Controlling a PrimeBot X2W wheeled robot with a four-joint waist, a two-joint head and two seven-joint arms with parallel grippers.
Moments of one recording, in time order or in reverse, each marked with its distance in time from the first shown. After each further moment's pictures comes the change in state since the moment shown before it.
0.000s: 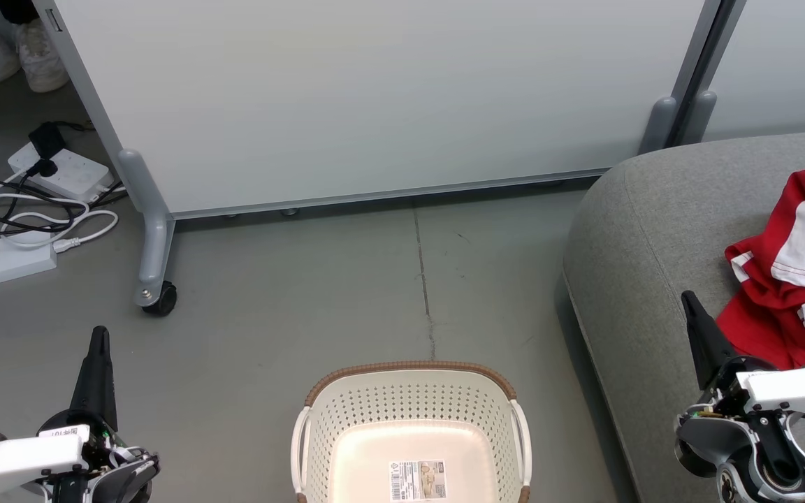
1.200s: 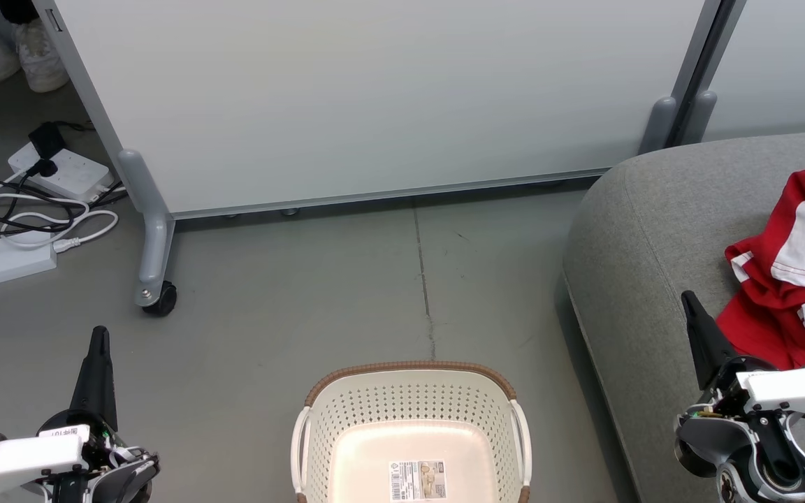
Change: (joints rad) left arm 0.000 0.000 0.000 0.000 0.000 0.000 0.000; right arm 0.000 0.001 -0.001 0.000 -0.001 0.000 0.000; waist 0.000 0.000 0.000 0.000
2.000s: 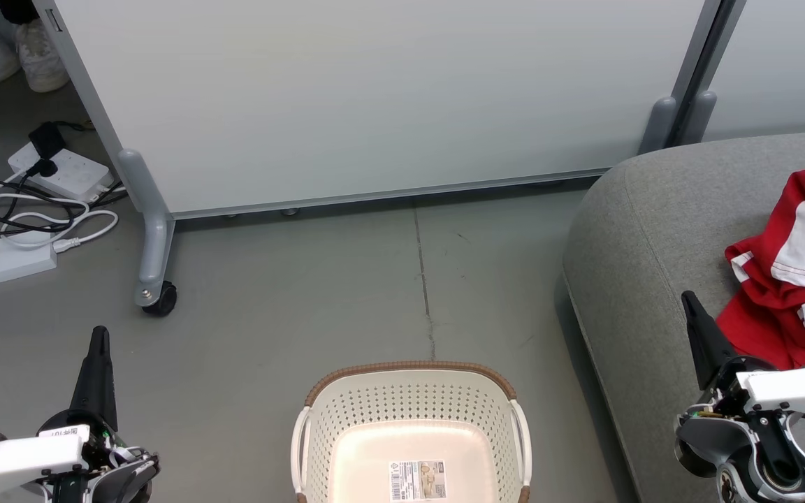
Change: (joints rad) left arm 0.000 0.000 0.000 0.000 0.000 0.000 0.000; right arm 0.000 0.000 -0.001 0.000 -0.001 0.000 0.000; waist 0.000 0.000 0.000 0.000
